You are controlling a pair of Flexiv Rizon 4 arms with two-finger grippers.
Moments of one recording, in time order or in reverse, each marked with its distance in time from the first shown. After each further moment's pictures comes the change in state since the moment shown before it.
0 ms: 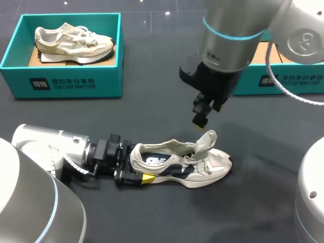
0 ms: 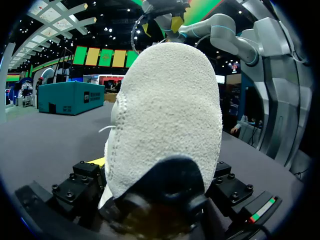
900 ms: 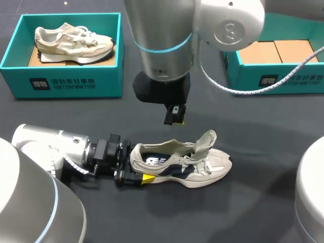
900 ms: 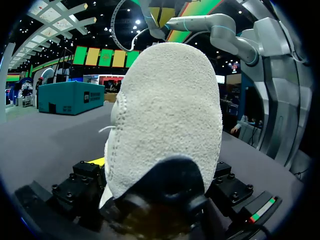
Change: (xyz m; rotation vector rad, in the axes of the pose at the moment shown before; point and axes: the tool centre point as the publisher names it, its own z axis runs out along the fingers) left arm 0.000 0.000 0.000 0.000 0.000 0.000; right arm 0.028 0.057 0.027 0.135 -0.056 -0.398
